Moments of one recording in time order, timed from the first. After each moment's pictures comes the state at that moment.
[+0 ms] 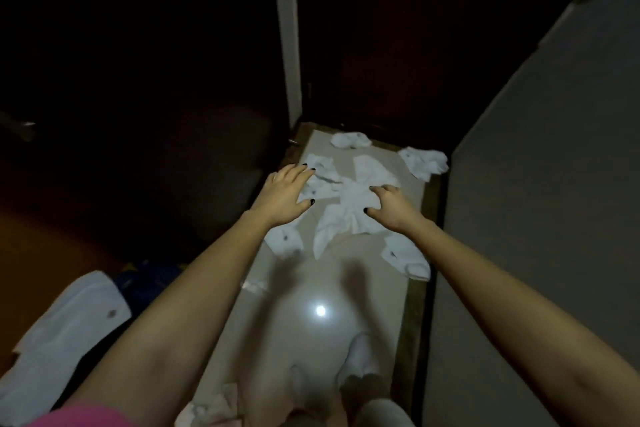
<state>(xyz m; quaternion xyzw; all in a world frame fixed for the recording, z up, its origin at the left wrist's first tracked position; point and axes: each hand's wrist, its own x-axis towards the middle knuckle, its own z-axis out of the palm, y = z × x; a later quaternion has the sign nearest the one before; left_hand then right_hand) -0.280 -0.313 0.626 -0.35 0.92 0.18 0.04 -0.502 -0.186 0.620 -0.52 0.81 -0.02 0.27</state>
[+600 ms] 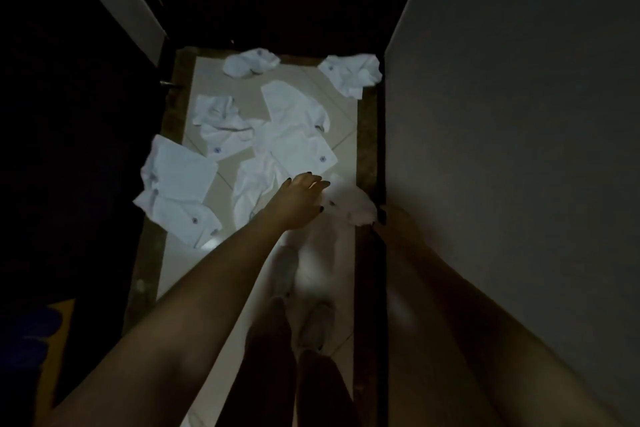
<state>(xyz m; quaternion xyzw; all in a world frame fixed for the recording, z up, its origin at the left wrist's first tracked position) -0.592 -0.267 0.351 -0.16 0.94 0.22 0.21 -0.722 -0.062 0.343 -0.22 0.88 -0.12 0.39</state>
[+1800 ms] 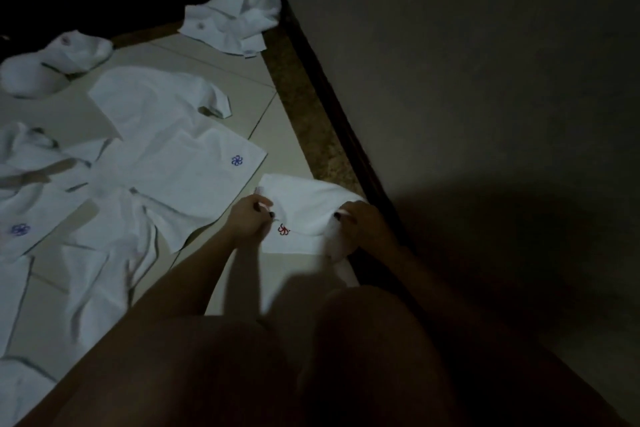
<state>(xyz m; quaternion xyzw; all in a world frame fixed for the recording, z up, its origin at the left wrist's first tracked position) -0.733 -0.289 -0.215 -0.33 0.82 0.44 0.15 -0.805 -0.045 -0.197 -0.23 0.90 -0.28 0.23</state>
